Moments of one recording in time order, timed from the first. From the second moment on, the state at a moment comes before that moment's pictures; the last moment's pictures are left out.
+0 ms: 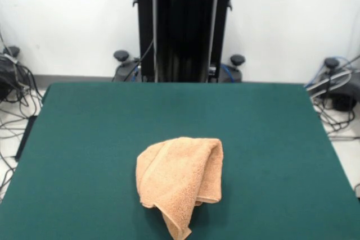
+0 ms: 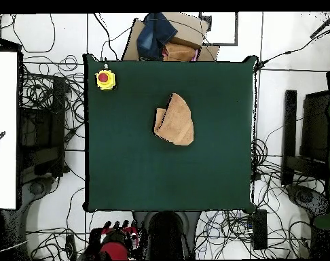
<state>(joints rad) -0.07 -1.36 0.03 2.58 0.04 0.28 1.57</state>
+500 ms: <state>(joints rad) -0.07 -1.30 0.05 2.50 0.02 0.36 1.57</state>
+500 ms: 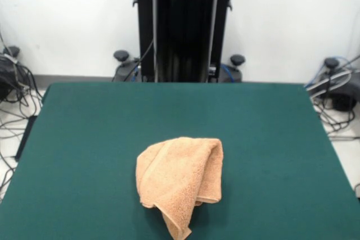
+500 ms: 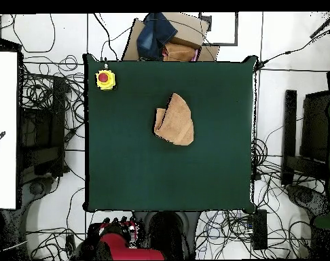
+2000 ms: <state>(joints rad) -0.19 -0.94 0.05 1.99 0.02 0.49 1.57</state>
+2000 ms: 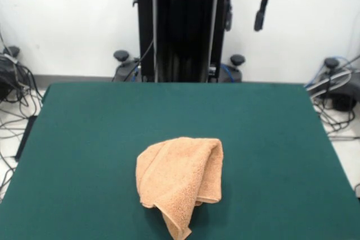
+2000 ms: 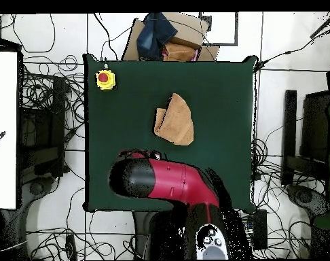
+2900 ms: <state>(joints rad) -0.18 -0.68 0.05 1.80 -0.11 0.46 1.57</state>
